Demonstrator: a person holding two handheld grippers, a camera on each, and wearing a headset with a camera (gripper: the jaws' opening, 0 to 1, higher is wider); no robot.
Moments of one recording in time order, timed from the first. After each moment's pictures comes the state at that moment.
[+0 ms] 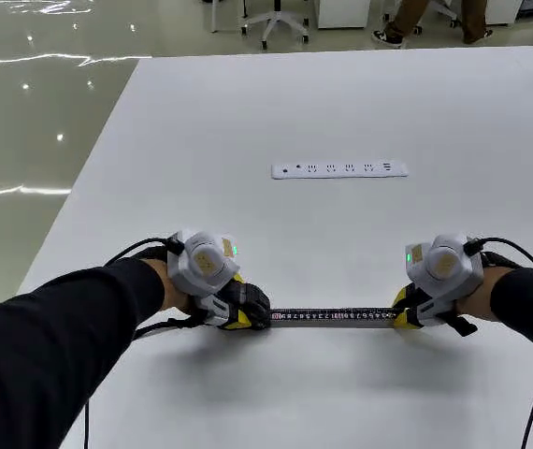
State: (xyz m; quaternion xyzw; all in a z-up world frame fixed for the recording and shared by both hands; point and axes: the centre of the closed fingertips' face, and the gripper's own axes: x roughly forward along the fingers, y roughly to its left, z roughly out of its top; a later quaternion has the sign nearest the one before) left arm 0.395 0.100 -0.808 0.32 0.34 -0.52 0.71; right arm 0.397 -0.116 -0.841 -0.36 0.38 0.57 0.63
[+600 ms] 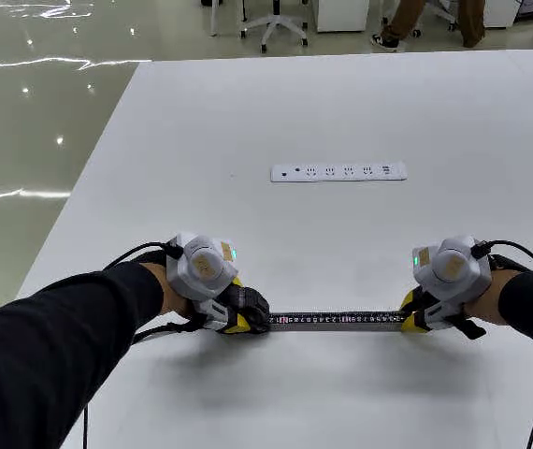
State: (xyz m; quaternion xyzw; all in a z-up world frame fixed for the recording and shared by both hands) left arm 0.395 0.100 -0.808 0.32 0.34 -0.52 0.71; right arm 0.399 -0.130 -0.841 -0.36 0.39 0.56 0.63
